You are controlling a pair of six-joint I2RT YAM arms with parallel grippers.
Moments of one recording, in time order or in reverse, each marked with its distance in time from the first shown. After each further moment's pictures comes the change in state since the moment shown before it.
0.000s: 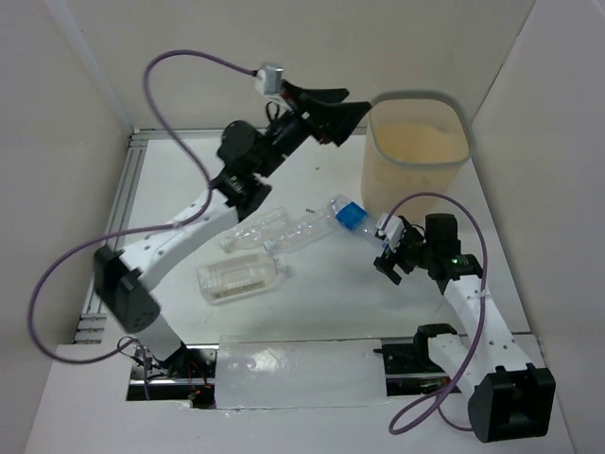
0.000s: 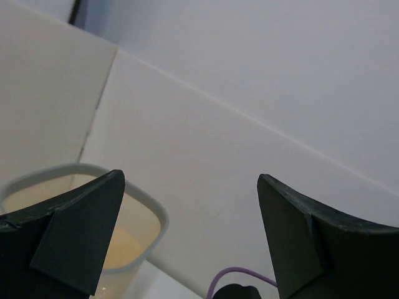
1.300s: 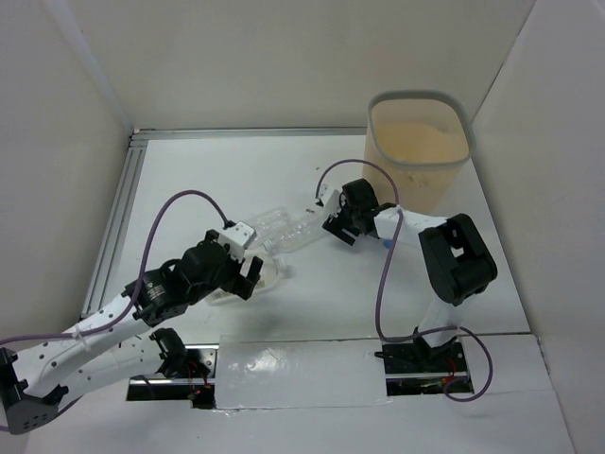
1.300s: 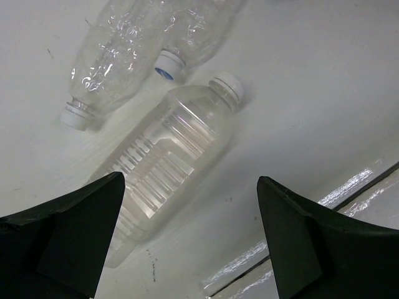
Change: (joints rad) left arm -0.137 -0.886 -0.909 -1.162 -0.436 0.424; right arm 0.396 0.868 0.352 0.453 0.585 0.178
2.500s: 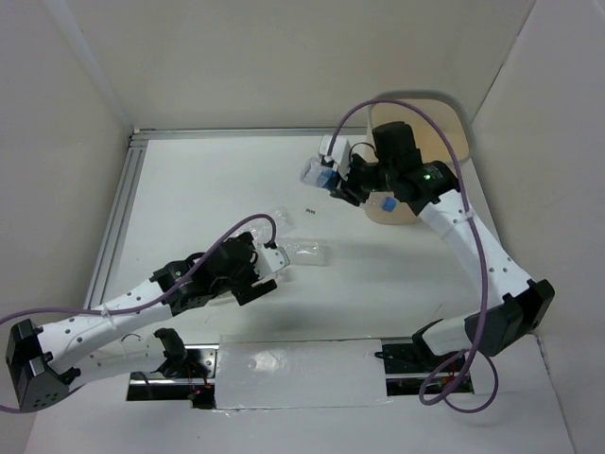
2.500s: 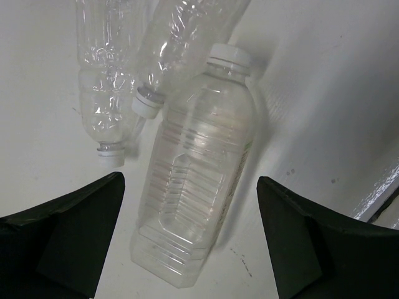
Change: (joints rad) left arm -0.049 0.195 0.049 -0.008 0.047 0.523; right arm 0.040 -0.346 0.510 -0.681 -0.457 -0.081
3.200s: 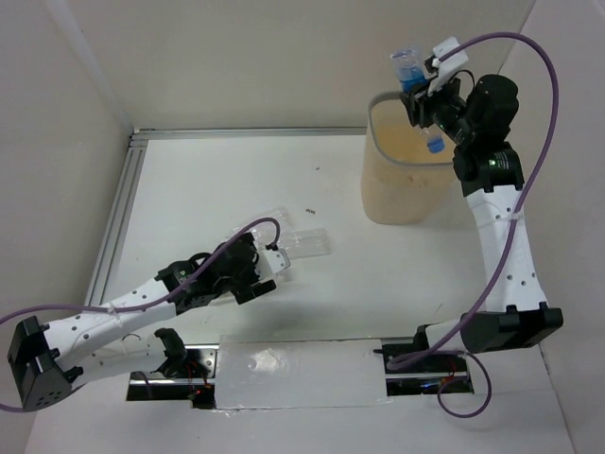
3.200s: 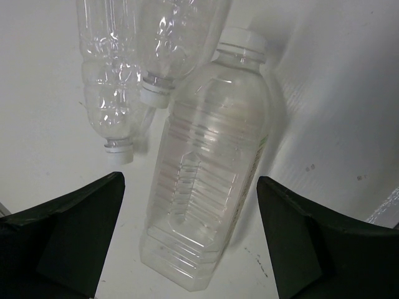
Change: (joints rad) left arm 0.013 0.010 -0.034 0.026 -0.023 0.068; right arm -0.378 -0.022 0.272 0.440 0.064 0.388
